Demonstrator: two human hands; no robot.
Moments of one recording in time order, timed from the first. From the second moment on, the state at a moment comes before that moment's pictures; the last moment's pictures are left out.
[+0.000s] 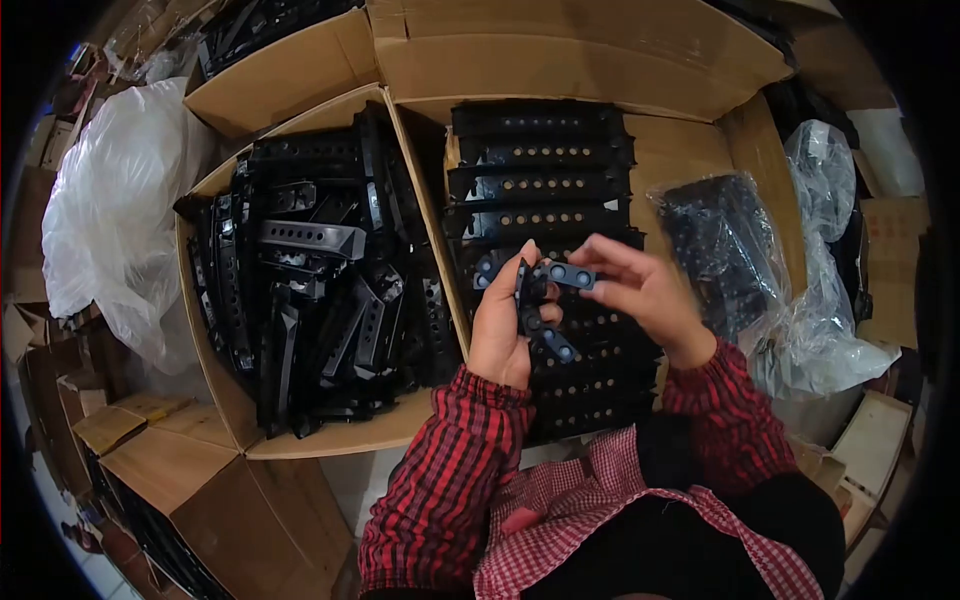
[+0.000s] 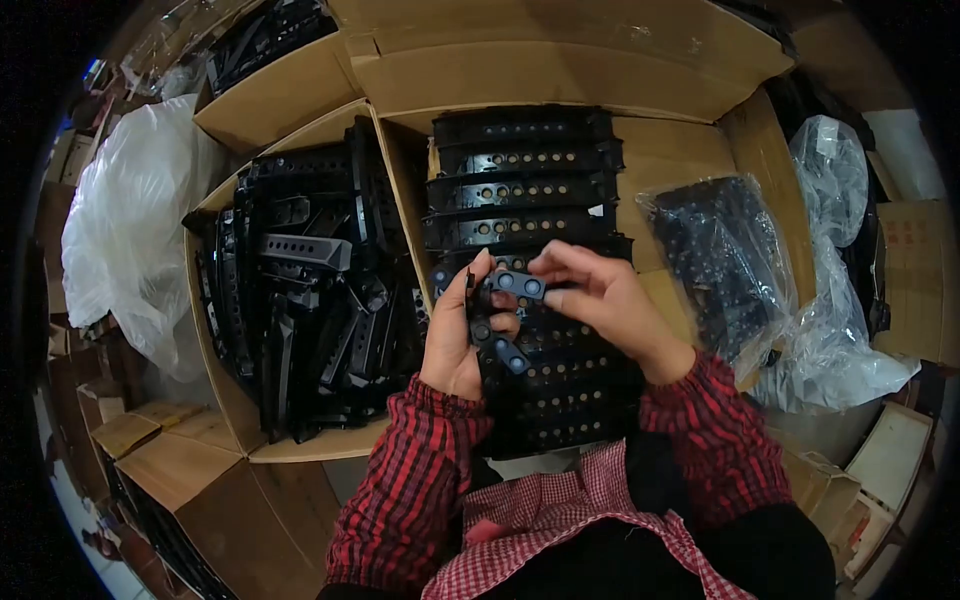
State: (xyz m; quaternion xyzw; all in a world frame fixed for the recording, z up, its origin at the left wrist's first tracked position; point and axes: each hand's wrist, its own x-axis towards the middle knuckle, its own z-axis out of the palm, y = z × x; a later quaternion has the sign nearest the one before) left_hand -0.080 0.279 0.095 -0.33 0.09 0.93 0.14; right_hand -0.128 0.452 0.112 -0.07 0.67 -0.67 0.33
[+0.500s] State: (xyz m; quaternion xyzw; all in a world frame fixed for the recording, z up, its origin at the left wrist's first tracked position) left_hand -0.068 0.293 0.109 -0.30 0.08 0.92 0.24; right_hand -0.114 0.470 0.140 -0.08 0.72 -0.66 0.20
